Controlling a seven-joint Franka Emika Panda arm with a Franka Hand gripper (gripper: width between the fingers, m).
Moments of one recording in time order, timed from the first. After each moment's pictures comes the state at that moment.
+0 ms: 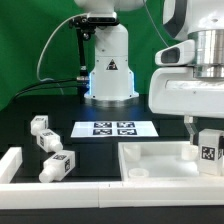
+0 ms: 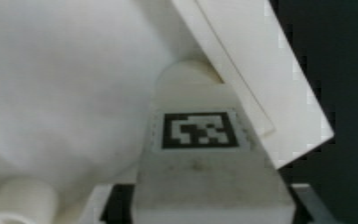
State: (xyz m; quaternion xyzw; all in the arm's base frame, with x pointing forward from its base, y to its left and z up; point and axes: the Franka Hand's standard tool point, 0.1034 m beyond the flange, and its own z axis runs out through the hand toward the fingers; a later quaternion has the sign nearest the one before) arm 0.638 0.107 0.072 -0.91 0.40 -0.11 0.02
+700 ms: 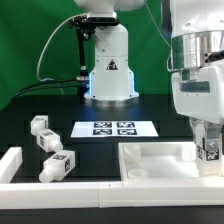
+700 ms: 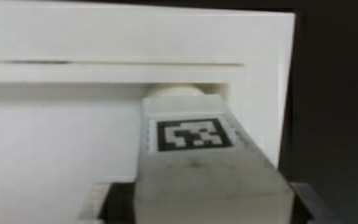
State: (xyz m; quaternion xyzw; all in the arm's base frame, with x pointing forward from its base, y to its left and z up) arm 0.635 0.103 0.070 -0.68 0.72 -0.05 0.09
